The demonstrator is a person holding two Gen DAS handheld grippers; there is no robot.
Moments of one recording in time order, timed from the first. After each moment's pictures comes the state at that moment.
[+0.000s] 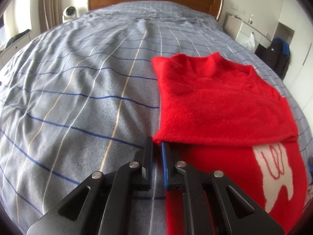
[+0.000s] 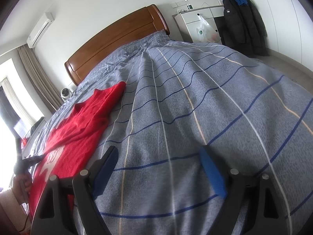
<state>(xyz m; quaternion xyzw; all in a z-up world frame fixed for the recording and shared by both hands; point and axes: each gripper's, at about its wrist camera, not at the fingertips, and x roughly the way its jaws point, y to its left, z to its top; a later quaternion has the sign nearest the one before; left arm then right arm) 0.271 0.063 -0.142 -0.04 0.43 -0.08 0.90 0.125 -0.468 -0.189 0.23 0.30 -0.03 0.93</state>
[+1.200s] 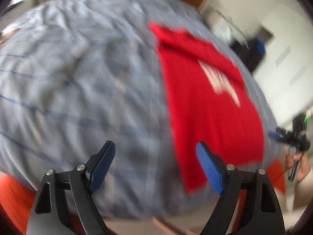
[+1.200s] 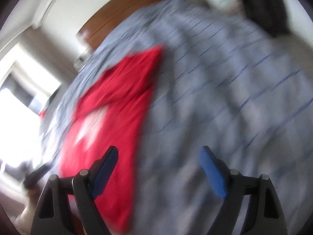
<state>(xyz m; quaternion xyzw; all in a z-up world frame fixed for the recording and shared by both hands) 0.081 0.129 -0.138 -0.09 0.50 -0.19 0.84 0.085 -0.389 -0.142 0.24 0.48 0.13 0.83</state>
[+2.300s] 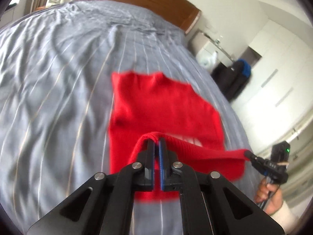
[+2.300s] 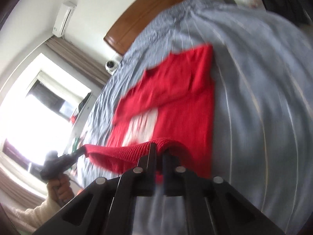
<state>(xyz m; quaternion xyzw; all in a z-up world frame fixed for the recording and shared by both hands) 0.242 0.080 -0.063 -0.17 0.42 -0.21 0.87 0.155 -0.367 -0.118 0.30 0.37 0.16 0.86</state>
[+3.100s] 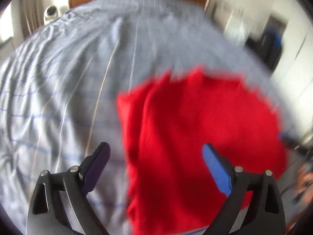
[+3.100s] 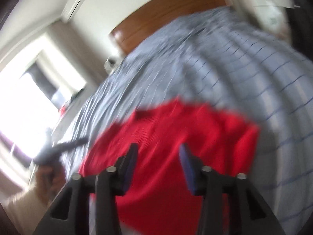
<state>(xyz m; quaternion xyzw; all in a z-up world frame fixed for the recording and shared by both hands) 0.328 0.018 -0.123 0.02 0.49 -0.11 0.87 0.301 -0.329 -0.118 0.17 0.41 0.19 0.88</state>
